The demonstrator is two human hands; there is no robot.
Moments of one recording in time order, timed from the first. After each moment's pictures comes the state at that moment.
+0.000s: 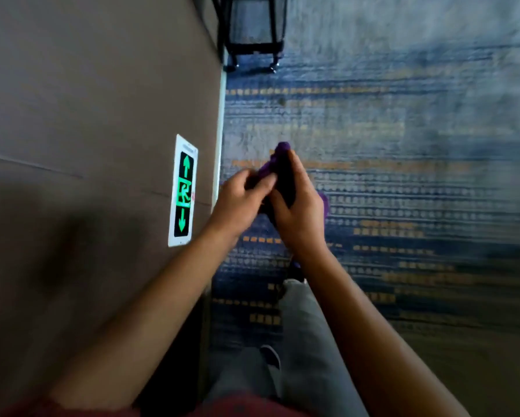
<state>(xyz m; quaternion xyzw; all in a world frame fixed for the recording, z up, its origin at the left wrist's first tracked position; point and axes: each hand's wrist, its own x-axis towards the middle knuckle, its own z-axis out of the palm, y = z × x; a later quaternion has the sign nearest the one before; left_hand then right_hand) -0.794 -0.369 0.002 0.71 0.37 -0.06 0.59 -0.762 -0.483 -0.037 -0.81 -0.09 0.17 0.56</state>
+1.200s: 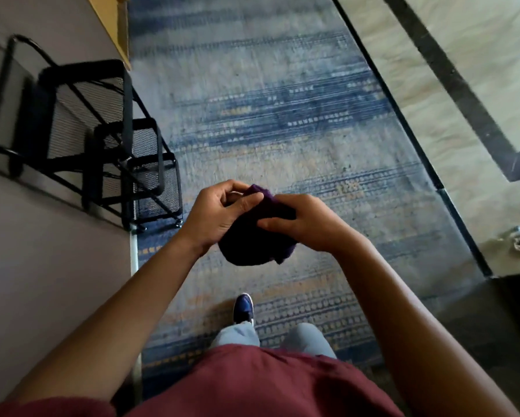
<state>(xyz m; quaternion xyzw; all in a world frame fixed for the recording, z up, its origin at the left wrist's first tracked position) -0.285 -0.459 0.179 0.71 0.09 -0.07 0.69 -0.249 -0.661 0.193 -0.85 -0.20 0.25 0.41</state>
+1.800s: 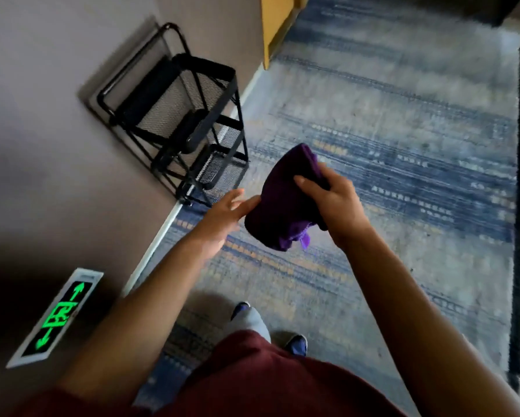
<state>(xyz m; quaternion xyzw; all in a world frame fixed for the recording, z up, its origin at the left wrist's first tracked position) -0.137 -0.474 0.136 0.60 0.41 0.03 0.69 0.021 -0.631 0.199 -0.62 -0.21 0.36 0.66</state>
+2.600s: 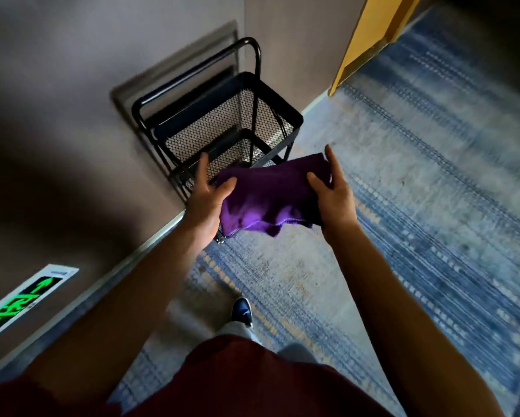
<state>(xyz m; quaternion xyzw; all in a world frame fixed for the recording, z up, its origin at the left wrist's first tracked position) -0.042 -0.213 0.128 0.39 0.44 0.37 0.72 0.168 -0.299 0.143 -0.66 -0.22 0.40 0.60</state>
